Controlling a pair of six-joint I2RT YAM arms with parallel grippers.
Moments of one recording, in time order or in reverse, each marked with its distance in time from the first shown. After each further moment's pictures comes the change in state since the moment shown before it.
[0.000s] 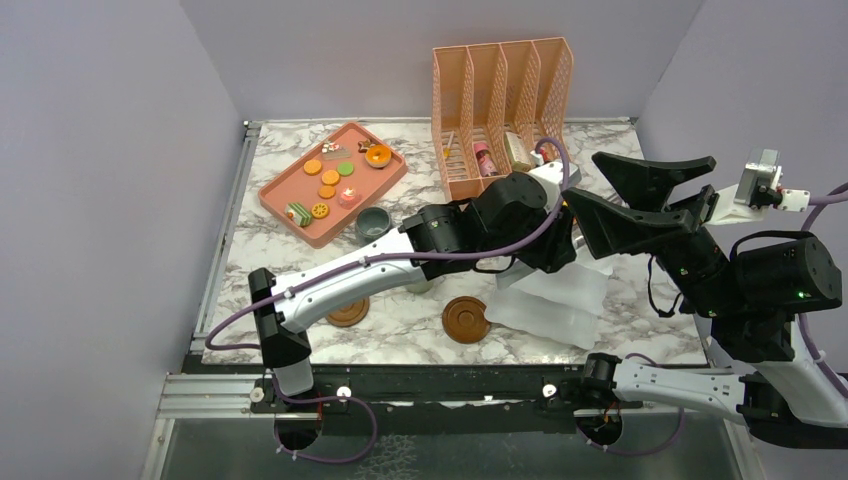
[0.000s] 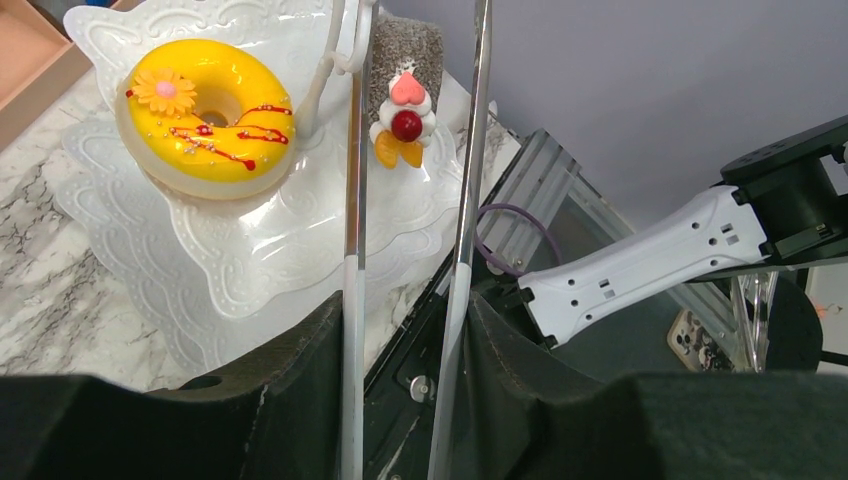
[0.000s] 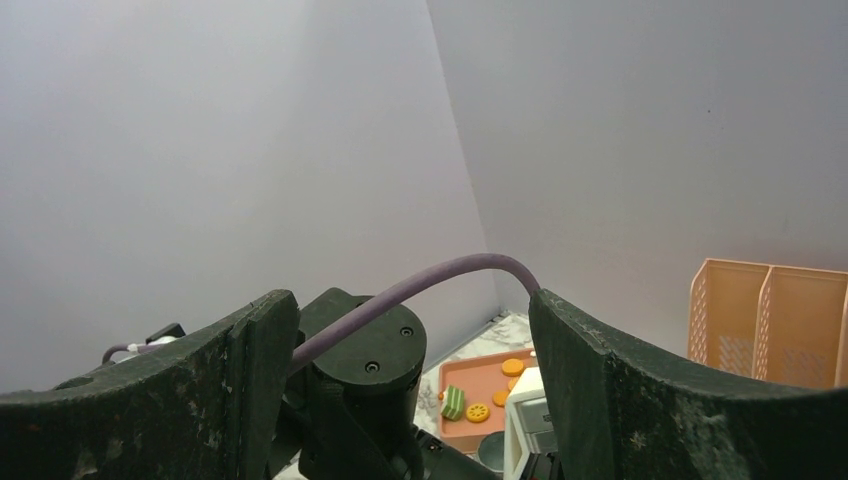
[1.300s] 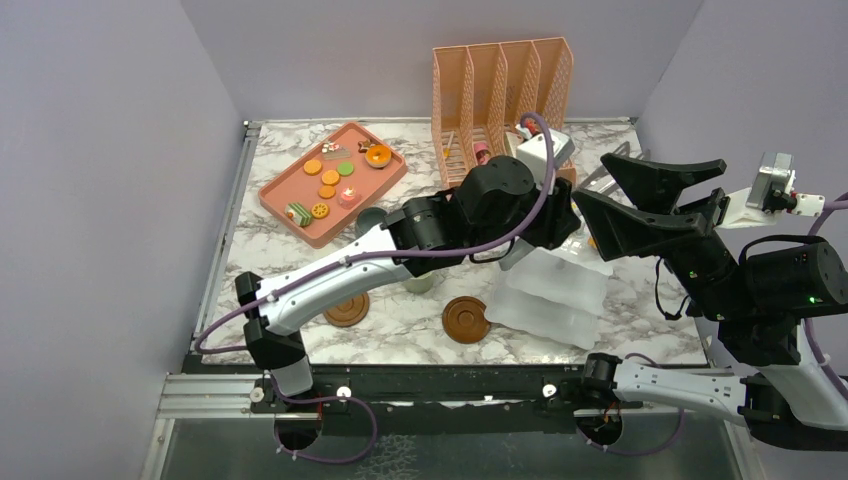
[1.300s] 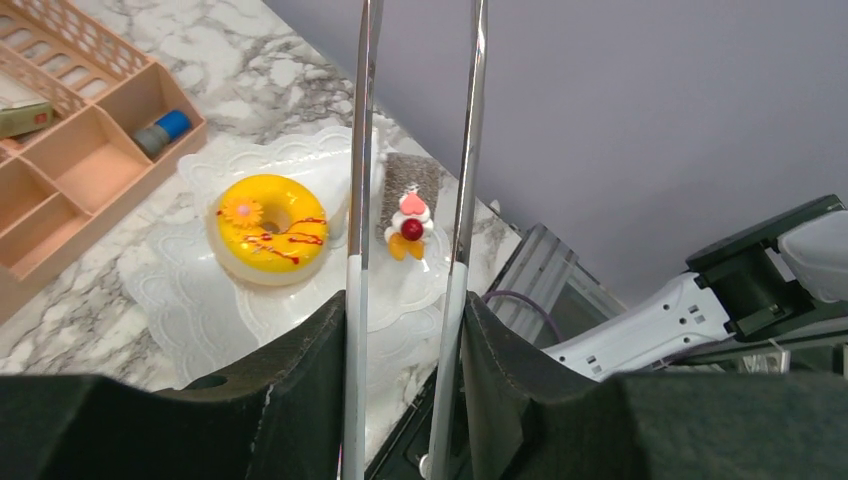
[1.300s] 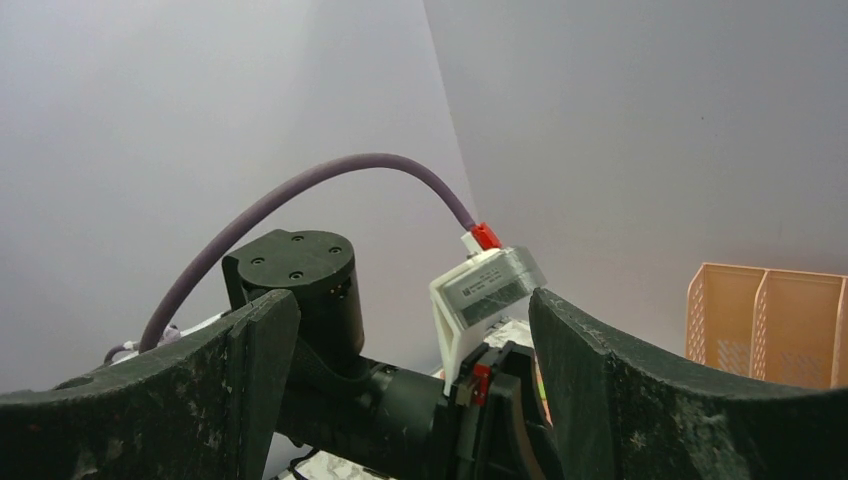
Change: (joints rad) left arm 0.000 0.000 0.104 0.063 -0.097 0.050; right arm 0.000 -0.024 -0.005 -0.001 0.004 0.000
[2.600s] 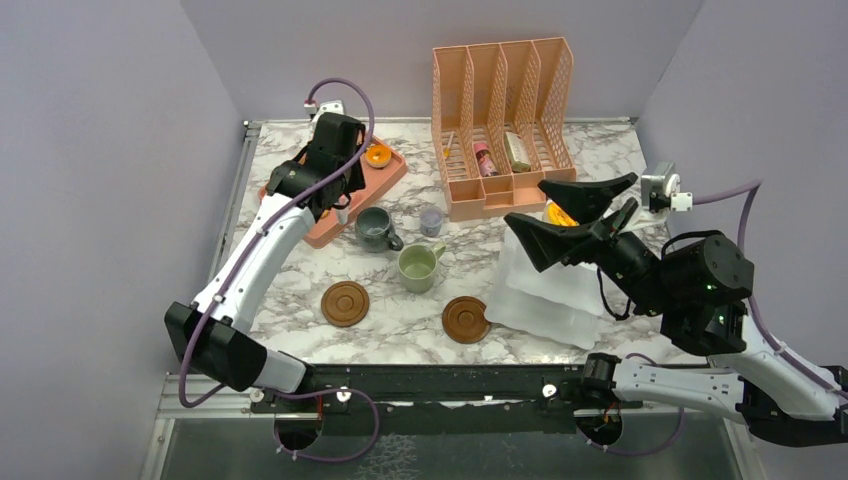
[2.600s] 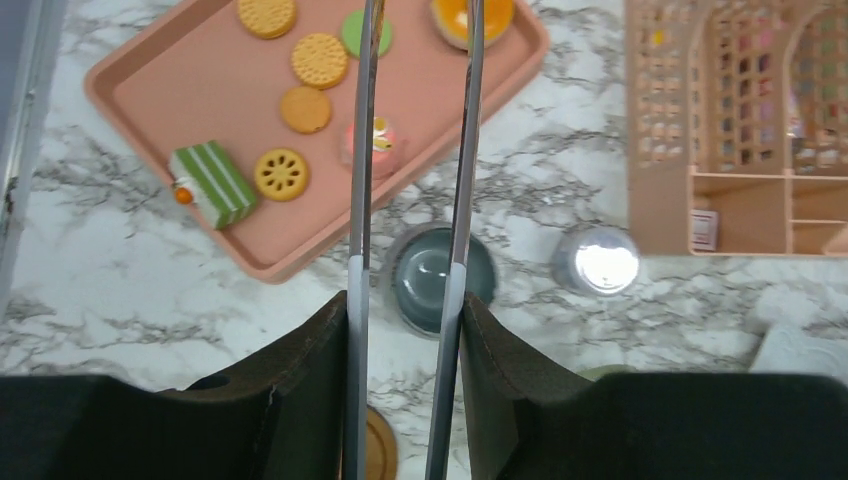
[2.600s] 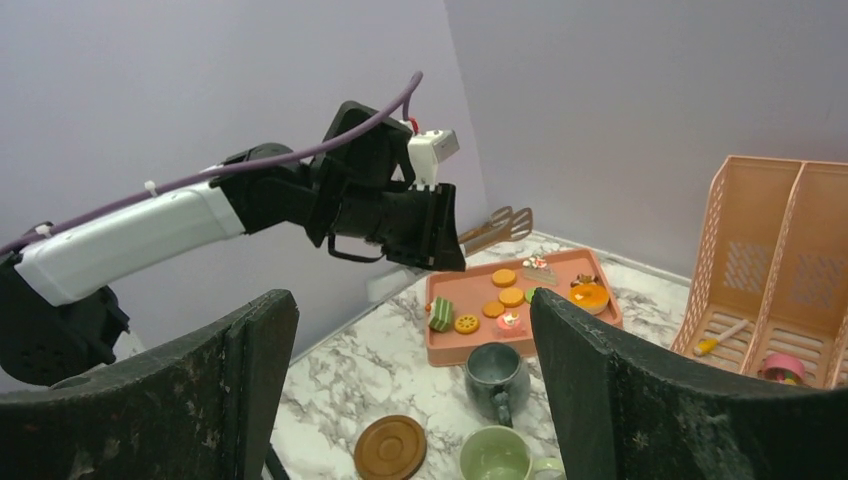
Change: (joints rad) left arm 0.752 -0.318 -0.519 -0.237 -0.271 0.023; right arm 0.000 0.036 -0.162 -0.005 -0.001 0.041
